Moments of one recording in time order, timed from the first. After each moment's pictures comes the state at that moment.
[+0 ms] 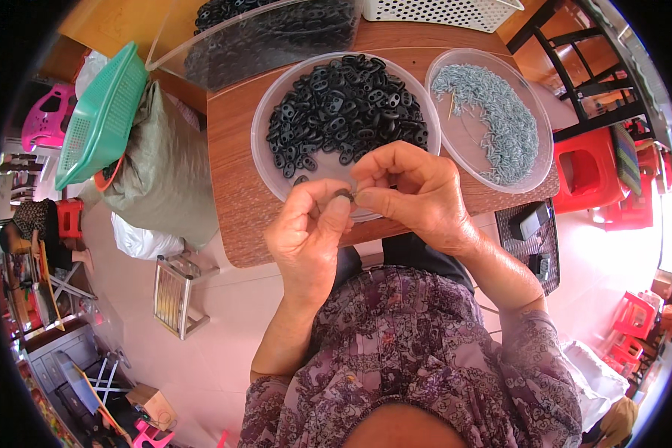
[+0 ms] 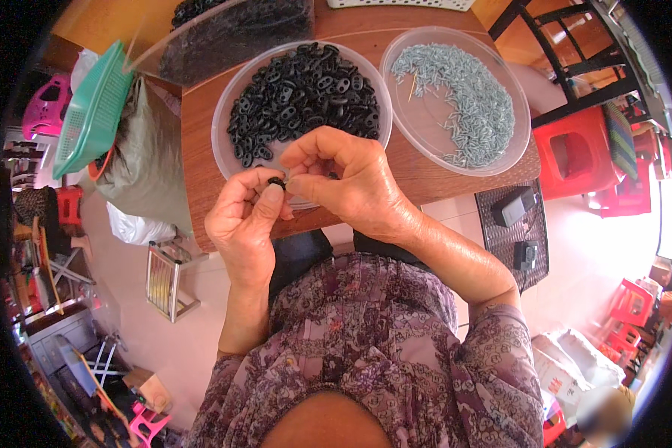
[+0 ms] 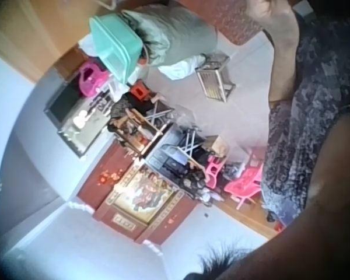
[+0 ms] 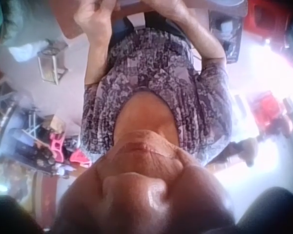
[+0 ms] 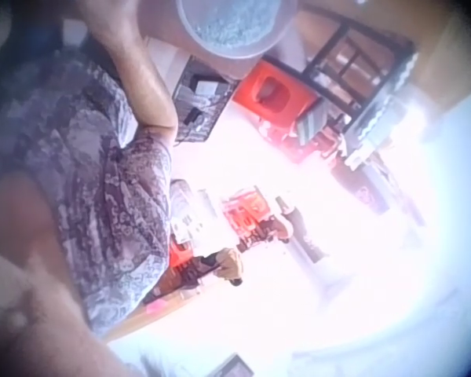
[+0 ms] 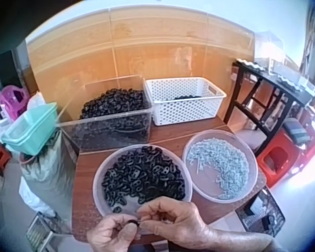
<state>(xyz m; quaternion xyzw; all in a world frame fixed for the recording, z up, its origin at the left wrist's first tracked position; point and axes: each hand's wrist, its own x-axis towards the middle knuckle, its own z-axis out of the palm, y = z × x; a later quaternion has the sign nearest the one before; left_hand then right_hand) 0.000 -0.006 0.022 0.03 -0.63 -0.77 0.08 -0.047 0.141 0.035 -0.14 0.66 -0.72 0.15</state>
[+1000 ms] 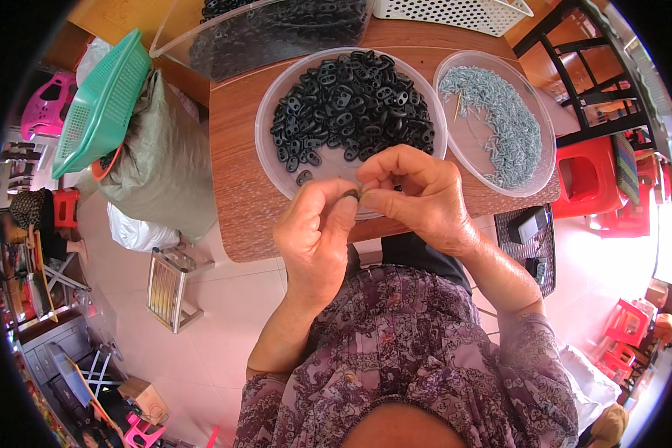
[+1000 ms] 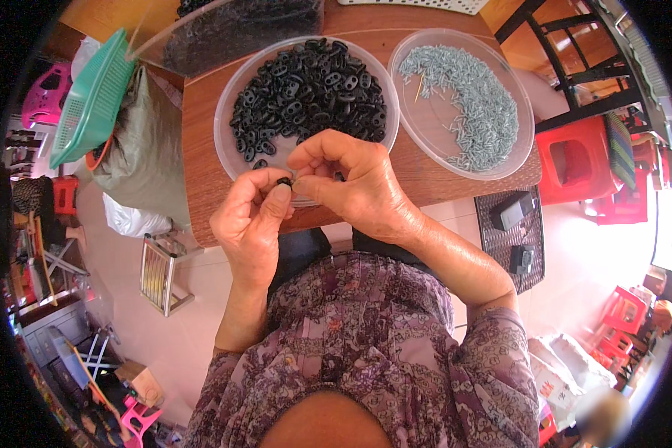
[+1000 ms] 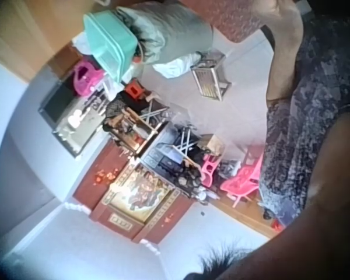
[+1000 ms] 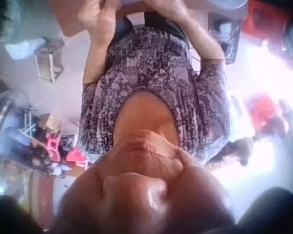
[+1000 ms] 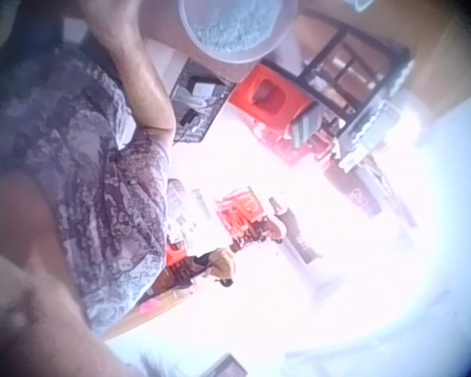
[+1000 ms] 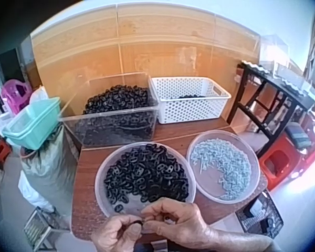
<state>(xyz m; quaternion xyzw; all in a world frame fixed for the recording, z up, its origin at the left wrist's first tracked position) 0.002 -0.007 0.018 0.03 -0.73 -0.68 0.11 -0.046 0.140 0.030 -0.14 0.70 -0.69 0.15</state>
